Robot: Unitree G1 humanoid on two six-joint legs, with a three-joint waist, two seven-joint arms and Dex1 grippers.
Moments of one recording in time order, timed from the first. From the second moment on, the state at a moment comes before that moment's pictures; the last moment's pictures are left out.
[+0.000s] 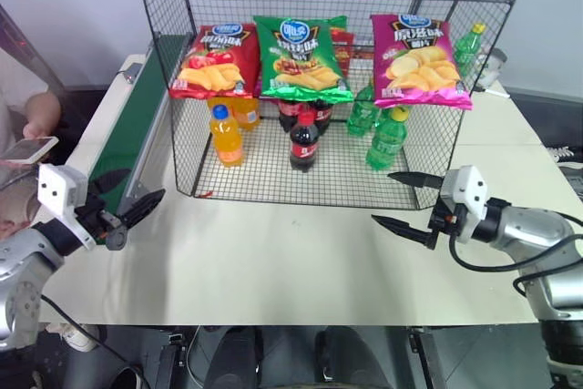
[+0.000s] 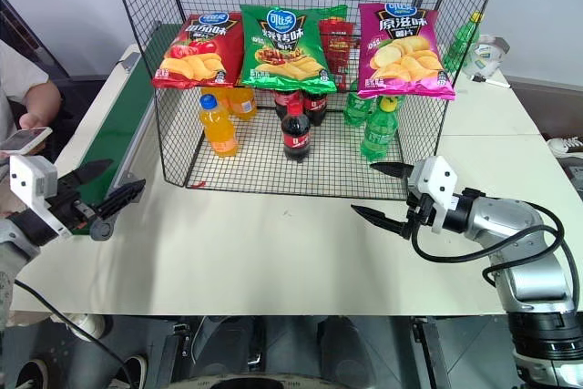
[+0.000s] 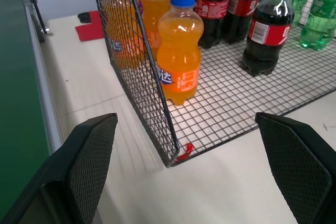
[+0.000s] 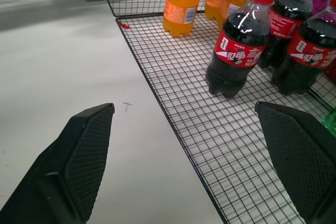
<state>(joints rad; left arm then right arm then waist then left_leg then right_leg) 0.04 0.71 0.47 -0.13 -0.56 0.33 -0.83 -0.11 -0.73 -0.17 -0.21 0.40 0.18 1.07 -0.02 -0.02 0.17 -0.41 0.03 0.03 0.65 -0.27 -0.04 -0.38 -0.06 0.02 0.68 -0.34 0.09</state>
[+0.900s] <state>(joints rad) -0.02 0.72 0.46 -0.11 -0.57 0.36 -0.79 -0.11 -0.73 -0.13 -0.18 0.36 0.14 1.04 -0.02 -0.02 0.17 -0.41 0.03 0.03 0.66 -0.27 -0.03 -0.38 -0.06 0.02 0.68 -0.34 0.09</state>
